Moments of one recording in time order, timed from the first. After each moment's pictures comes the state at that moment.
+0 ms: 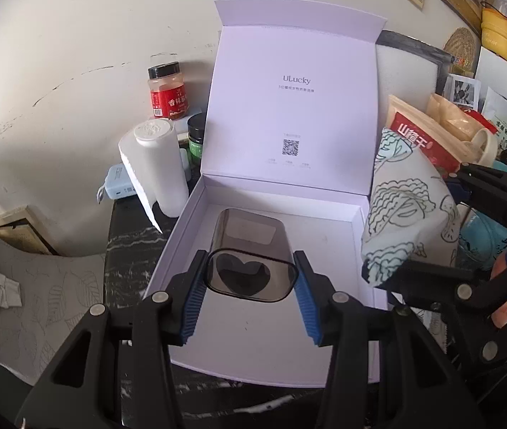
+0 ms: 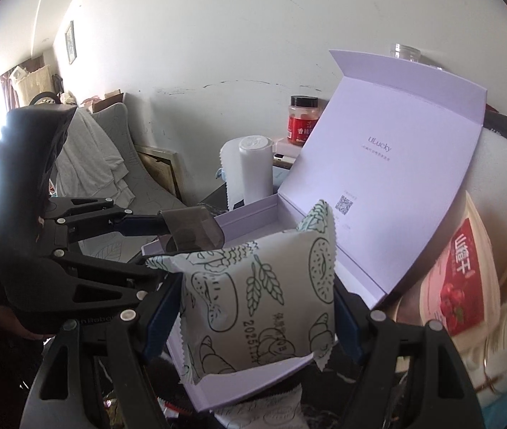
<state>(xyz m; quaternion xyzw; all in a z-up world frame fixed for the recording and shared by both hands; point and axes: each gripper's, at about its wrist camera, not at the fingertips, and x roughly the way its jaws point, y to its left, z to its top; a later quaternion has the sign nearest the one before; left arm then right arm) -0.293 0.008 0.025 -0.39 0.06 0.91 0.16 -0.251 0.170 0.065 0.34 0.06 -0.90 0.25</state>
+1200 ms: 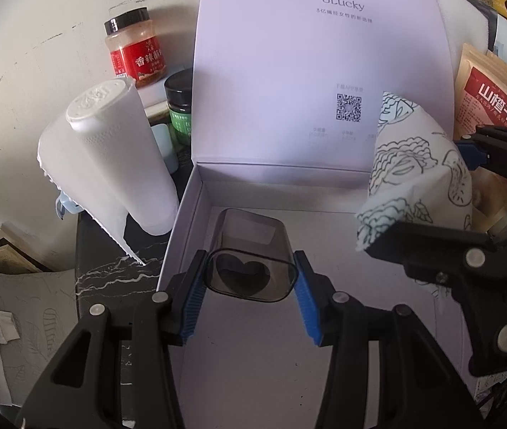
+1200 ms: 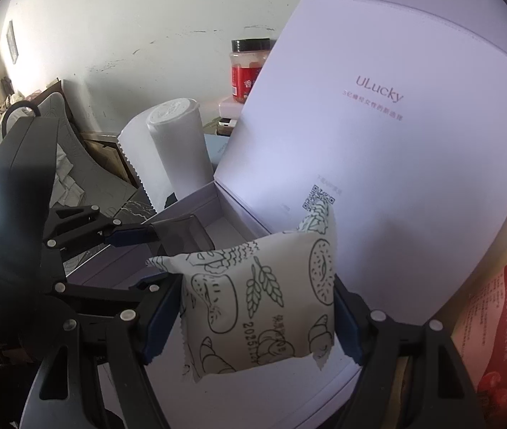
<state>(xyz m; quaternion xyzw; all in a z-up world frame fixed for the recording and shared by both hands) -0.407 0.018 -0.061 -0.45 0.11 0.87 0.18 -0.362 0.159 0.011 0.43 0.04 -0.88 0.17</state>
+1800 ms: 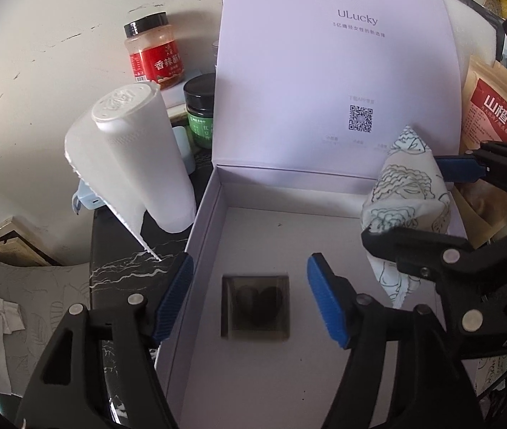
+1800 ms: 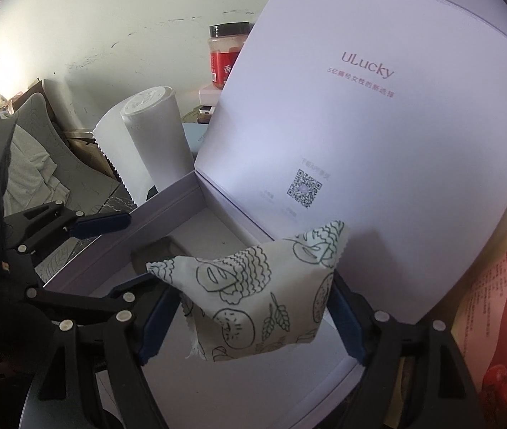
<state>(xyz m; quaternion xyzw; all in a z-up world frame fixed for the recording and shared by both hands) -0.404 0.007 -0.044 -0.44 0.10 0.88 0.15 -0.368 0.159 0.003 0.46 0.04 -0.88 0.14</state>
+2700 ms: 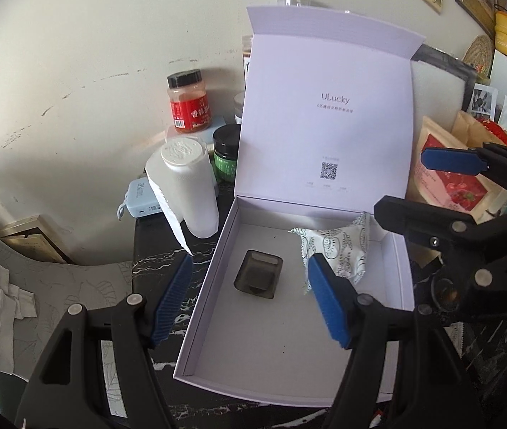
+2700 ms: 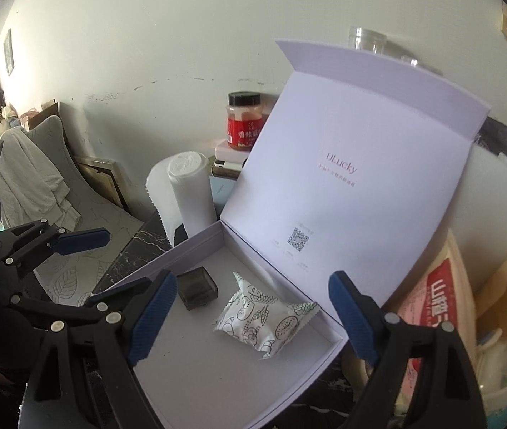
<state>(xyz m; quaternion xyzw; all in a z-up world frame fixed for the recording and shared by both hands) -0.328 -0.016 0.053 -0.39 0.07 0.91 0.13 -0.308 0.154 0.090 0.38 0.05 -0.92 0.13</state>
